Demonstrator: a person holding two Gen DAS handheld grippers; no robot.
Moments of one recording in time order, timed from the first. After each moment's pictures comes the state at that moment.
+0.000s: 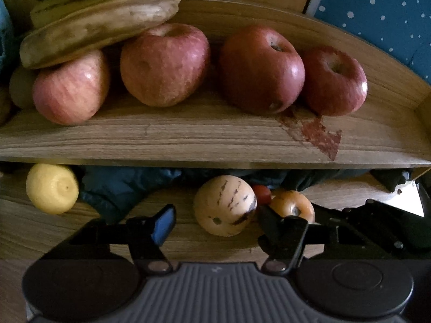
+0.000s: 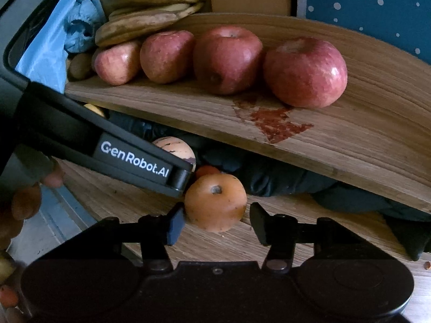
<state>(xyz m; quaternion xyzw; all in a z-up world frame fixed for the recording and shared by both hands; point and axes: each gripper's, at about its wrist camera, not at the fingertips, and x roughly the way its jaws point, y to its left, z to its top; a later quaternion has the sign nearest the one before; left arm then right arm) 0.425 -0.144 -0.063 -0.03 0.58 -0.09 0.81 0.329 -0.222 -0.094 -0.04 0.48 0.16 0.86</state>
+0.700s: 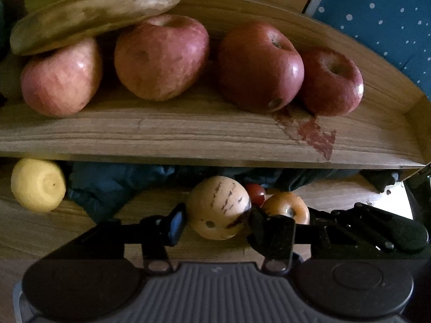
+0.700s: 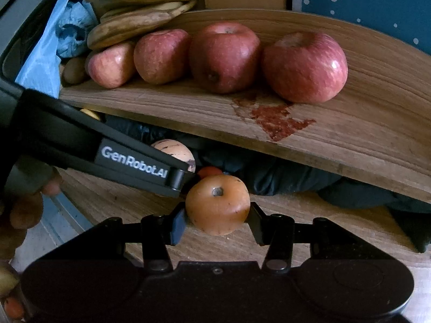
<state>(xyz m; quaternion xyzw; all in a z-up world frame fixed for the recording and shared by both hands) 0.421 -0.126 -0.073 -0.06 0.58 -0.13 0.80 0.328 -0.225 -0.095 -0.02 0.49 0.14 0.86</state>
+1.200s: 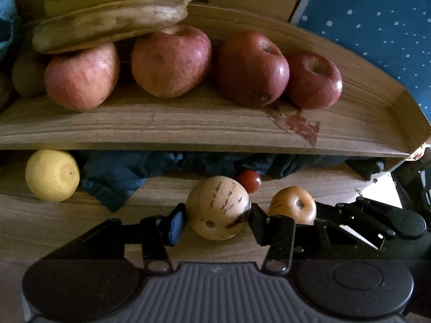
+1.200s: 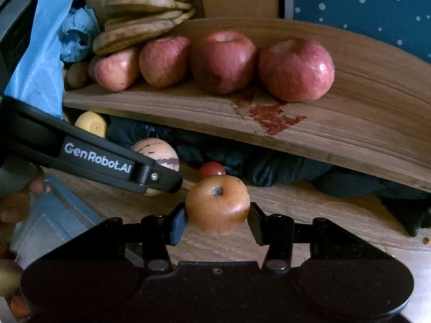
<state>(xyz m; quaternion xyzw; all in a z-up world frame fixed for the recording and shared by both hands) 0.399 -0.104 -0.052 -0.06 0.57 -0.15 0.81 0.311 -0.223 -0.084 -0.02 0.48 0.13 0.87</state>
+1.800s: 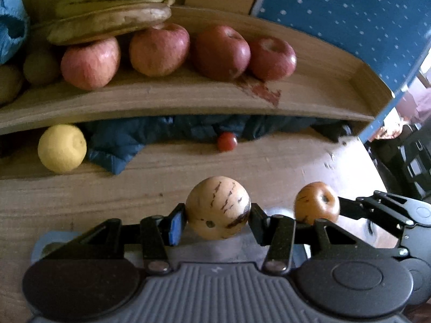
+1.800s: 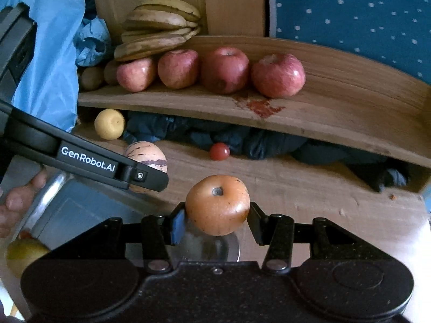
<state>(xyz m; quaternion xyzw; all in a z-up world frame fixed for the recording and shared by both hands) 0.340 -0.083 -0.028 -0.04 0.56 -0.22 0.80 0.235 -0.215 -0.039 -0.02 0.47 0.08 0.88</state>
